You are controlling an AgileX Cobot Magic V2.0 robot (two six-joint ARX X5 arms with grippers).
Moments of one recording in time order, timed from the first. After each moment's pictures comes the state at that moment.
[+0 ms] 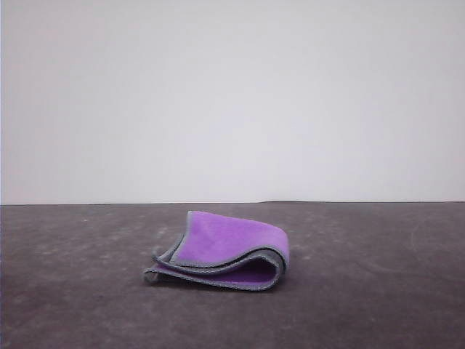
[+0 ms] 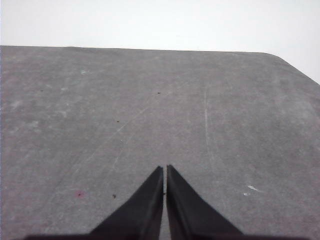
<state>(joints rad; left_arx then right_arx) 0.03 0.01 0.08 -0.31 0.11 -0.07 0.02 0.00 0.02 -0.16 0.08 0.03</state>
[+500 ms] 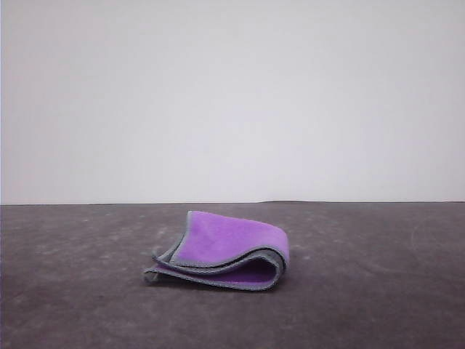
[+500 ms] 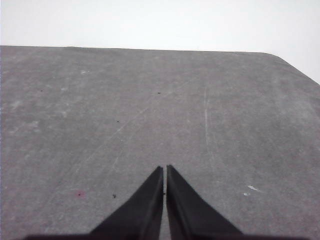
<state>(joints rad) 0.03 0.01 0.08 -0.31 0.11 -0.07 0.02 0.00 0.02 -0.16 0.08 0.03</state>
